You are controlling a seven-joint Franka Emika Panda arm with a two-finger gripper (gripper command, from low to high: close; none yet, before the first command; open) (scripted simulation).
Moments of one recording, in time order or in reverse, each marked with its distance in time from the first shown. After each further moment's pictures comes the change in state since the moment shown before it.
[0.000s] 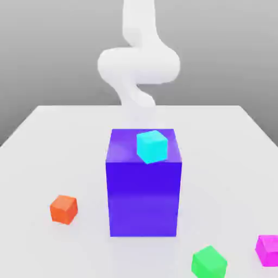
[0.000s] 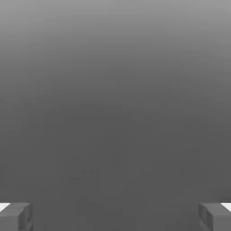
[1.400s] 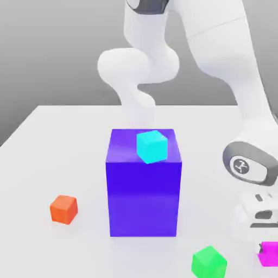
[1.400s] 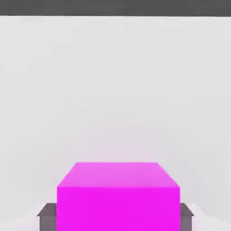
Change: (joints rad) arm 0.214 1.273 0.294 0.068 -0.446 0.407 0.850
